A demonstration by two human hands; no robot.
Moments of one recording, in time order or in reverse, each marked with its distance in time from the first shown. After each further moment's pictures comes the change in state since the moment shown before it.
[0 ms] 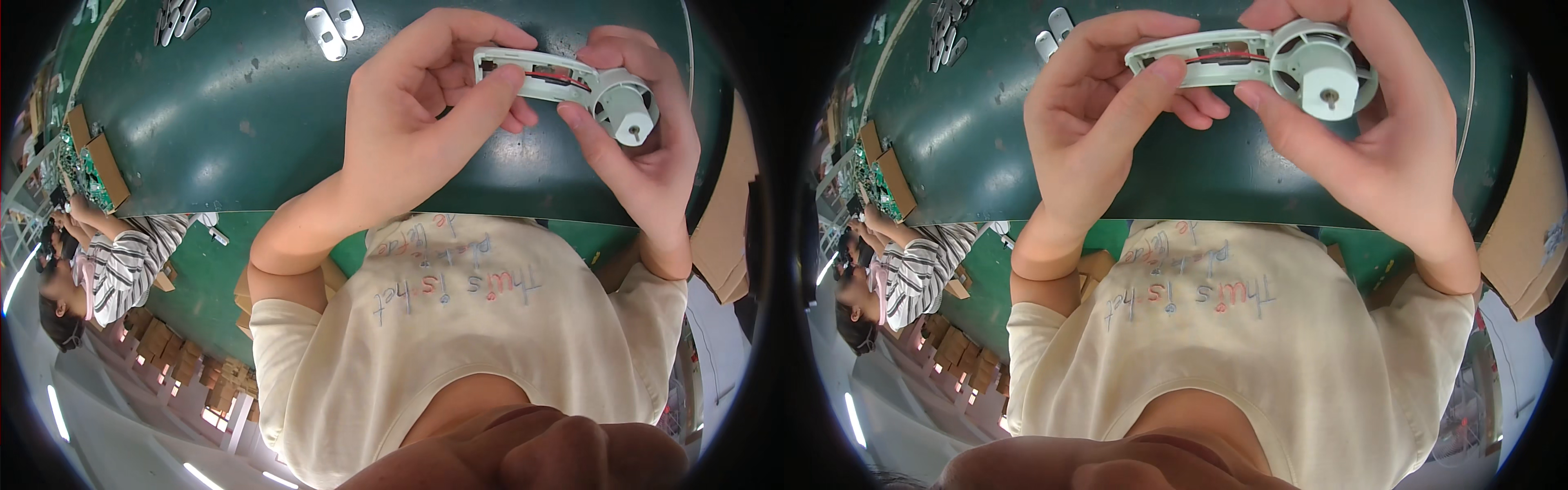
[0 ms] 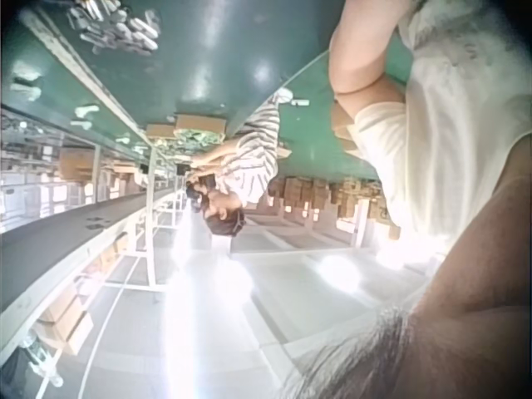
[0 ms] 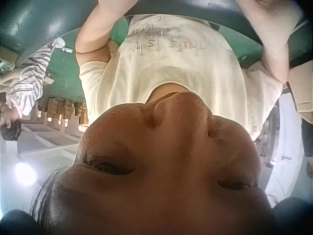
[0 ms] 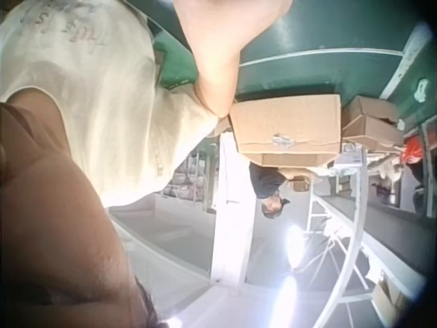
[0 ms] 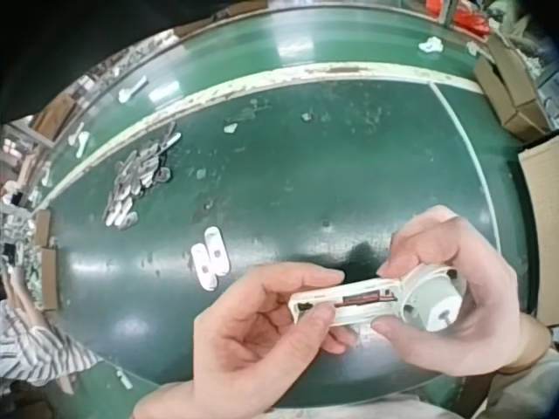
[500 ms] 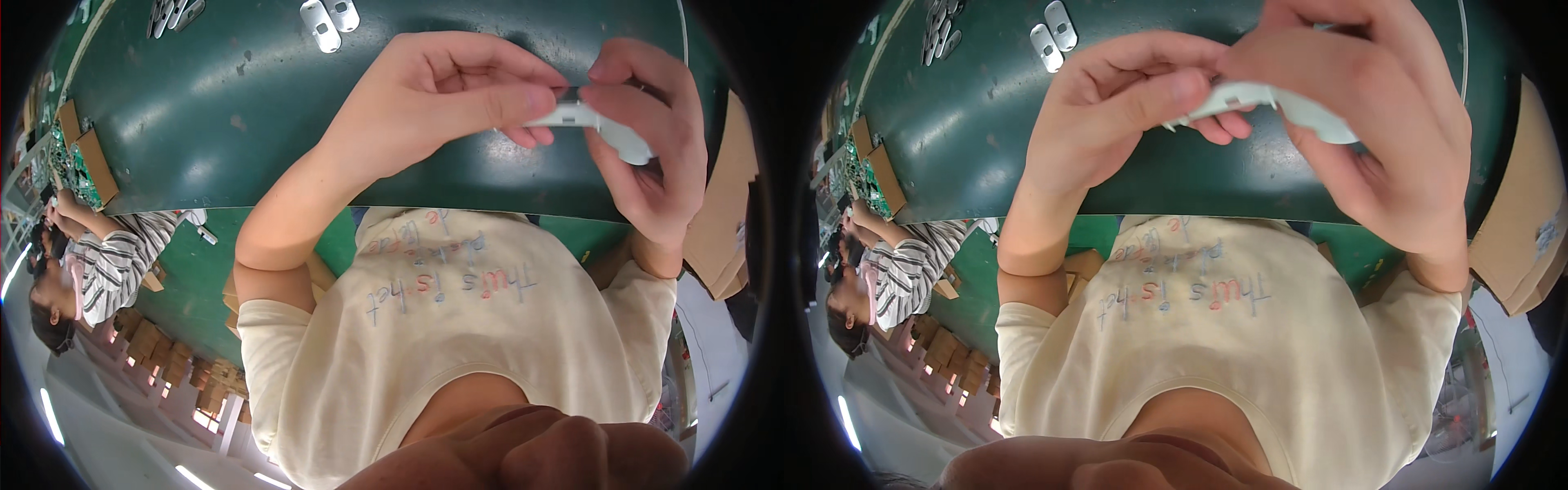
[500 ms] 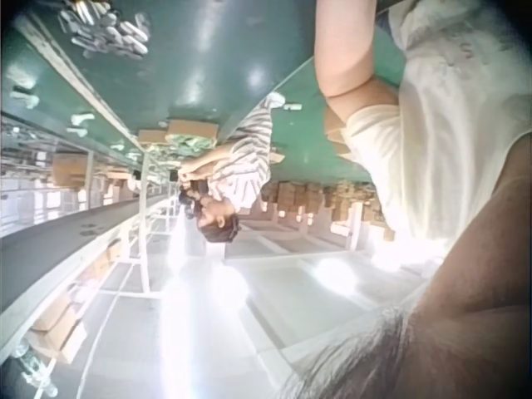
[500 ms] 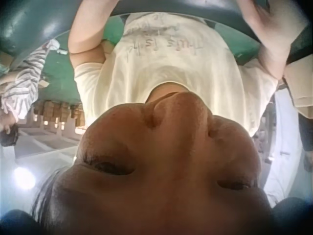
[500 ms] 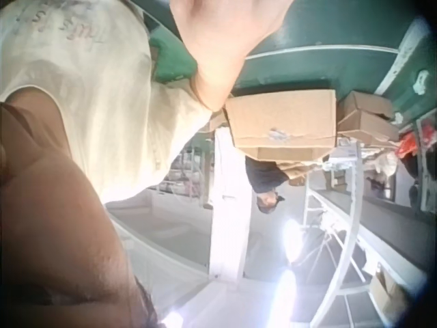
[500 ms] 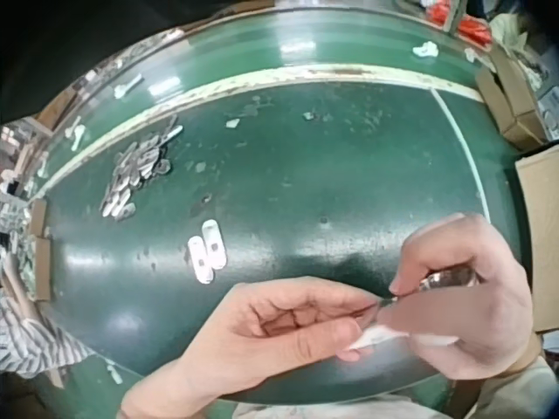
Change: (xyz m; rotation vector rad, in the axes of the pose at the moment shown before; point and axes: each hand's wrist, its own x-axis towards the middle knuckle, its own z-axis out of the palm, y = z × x) left_hand 0.009 0.003 -0.016 -0.063 -0.163 -0.175; right_hand 0.009 -0.014 -0.007 -0.448 -0.151 -0.417
